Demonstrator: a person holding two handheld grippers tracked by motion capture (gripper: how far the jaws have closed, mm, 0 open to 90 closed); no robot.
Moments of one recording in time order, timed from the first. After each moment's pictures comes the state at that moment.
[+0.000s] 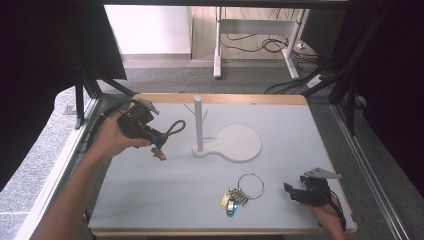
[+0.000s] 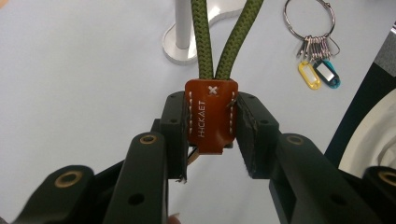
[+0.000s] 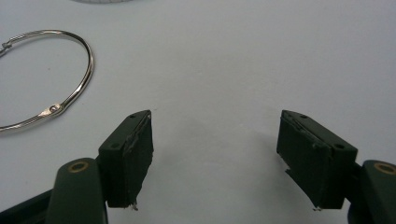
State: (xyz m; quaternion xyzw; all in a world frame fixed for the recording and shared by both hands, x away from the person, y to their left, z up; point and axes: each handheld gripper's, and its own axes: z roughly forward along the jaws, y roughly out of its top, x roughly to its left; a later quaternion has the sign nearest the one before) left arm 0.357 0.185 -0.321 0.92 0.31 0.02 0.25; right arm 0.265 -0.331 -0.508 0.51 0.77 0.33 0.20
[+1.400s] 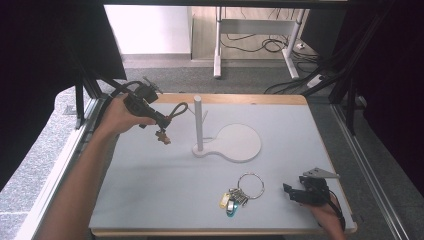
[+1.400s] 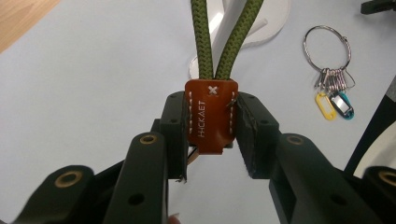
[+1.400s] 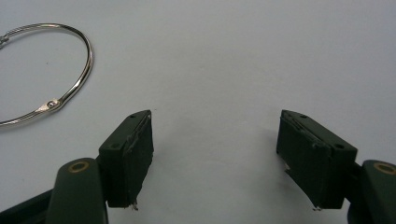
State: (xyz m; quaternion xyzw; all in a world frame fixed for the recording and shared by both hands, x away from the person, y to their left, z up) left arm 0.413 0.184 -0.311 0.91 0.33 0.01 0.25; right arm 0.266 -0.330 -0.511 0.51 0.77 0.33 0.19
